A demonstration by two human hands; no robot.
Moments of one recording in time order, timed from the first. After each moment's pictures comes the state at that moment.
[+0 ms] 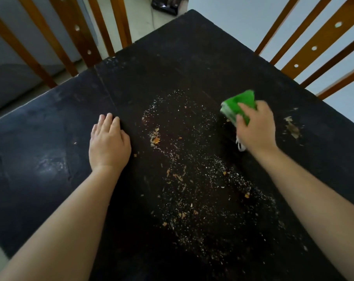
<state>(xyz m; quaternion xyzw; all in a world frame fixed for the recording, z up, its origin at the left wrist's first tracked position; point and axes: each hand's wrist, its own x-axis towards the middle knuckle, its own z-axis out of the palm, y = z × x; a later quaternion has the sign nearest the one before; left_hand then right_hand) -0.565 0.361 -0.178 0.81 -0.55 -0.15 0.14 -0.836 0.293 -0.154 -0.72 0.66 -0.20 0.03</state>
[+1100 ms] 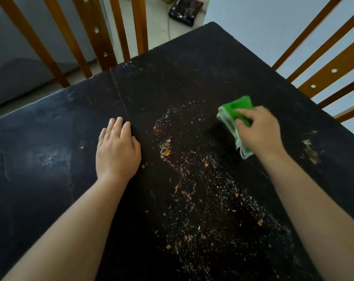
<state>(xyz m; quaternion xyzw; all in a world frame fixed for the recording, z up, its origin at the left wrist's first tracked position) -0.564 0.357 -0.181 0.81 -0.55 -0.13 0.14 -0.799 0.265 -0.134 -0.74 0.64 -0.15 0.12</state>
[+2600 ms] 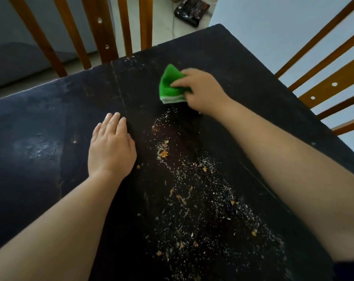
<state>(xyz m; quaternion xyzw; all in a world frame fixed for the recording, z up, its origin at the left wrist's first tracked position) -0.563 0.354 -0.181 0.82 -0.54 -0.14 0.14 -0.700 0.200 -0.123 -0.91 0.40 -0.03 0.13</state>
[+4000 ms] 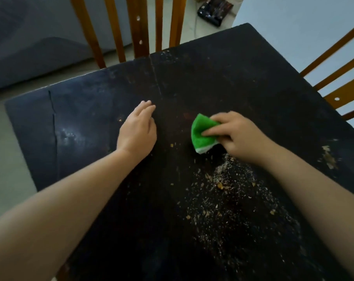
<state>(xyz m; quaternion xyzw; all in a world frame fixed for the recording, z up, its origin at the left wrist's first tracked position) -0.540 0.384 -0.161 0.78 -0.52 -0.22 0.26 -0.737 0.313 -0.113 -0.91 0.35 0.01 0.21</state>
